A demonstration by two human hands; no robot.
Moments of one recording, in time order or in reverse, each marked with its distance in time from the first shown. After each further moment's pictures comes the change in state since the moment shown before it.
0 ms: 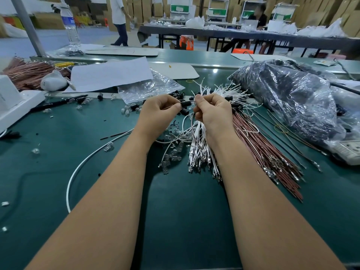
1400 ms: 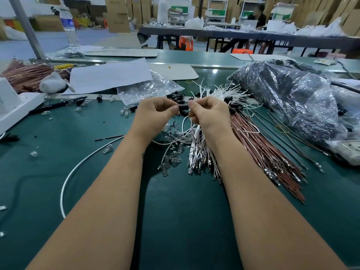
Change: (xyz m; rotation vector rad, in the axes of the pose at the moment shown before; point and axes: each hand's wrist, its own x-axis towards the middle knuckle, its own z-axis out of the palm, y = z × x) left_hand 0.003 -0.006 -0.006 0.004 -0.004 0.027; right_hand -0.004 0.003 -0.002 -0.121 -0.069 -0.069
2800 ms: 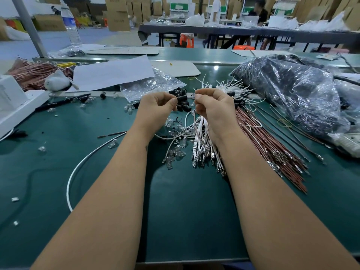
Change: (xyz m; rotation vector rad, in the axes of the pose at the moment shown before) left_hand 0.002 -0.003 -0.001 0.013 0.035 -0.046; right_hand -0.003 -0.006 -0.001 0.172 0.021 0.073
